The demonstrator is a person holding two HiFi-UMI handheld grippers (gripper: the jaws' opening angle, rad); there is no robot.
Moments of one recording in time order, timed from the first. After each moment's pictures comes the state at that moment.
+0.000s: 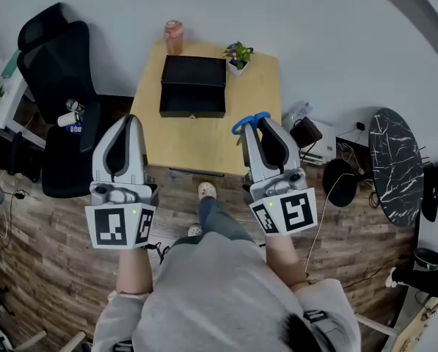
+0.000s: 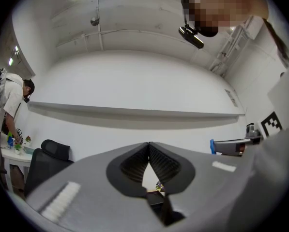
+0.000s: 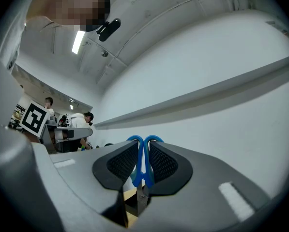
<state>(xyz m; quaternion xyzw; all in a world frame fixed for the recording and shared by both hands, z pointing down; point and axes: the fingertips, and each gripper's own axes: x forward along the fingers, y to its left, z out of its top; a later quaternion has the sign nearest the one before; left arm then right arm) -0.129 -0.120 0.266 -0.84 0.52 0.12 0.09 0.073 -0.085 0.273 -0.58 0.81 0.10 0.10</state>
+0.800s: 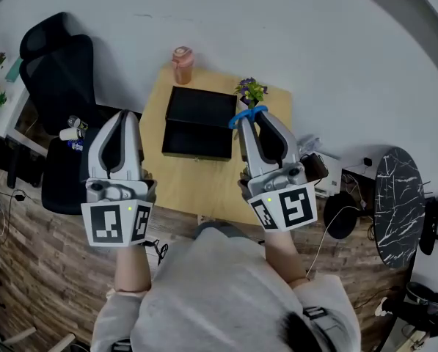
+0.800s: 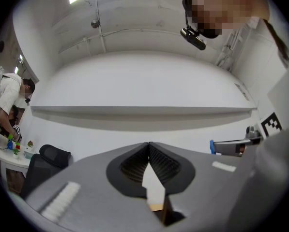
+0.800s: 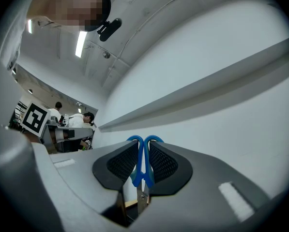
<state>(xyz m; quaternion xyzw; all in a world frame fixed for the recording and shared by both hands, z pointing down) -0.123 -0.254 0.243 -0.81 0.56 0.13 0.11 0.080 -0.241 0.248 -0.53 0.84 0.12 0.11</state>
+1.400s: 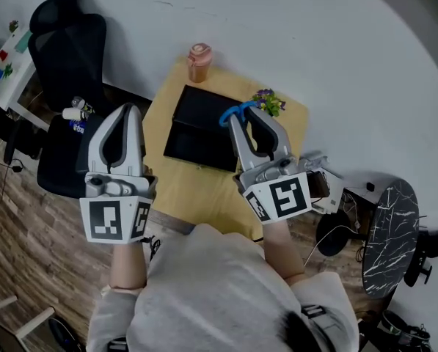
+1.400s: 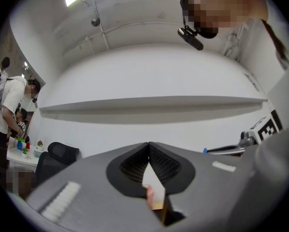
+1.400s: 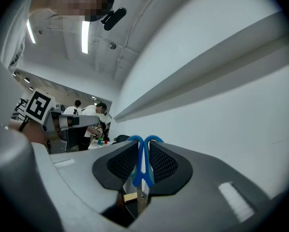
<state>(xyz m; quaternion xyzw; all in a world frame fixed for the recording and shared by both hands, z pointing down) -0.132 -0.307 0.261 -0.78 0.60 0.11 0.10 0.045 -0.328 0.287 -0.44 0.89 0.09 0.04</state>
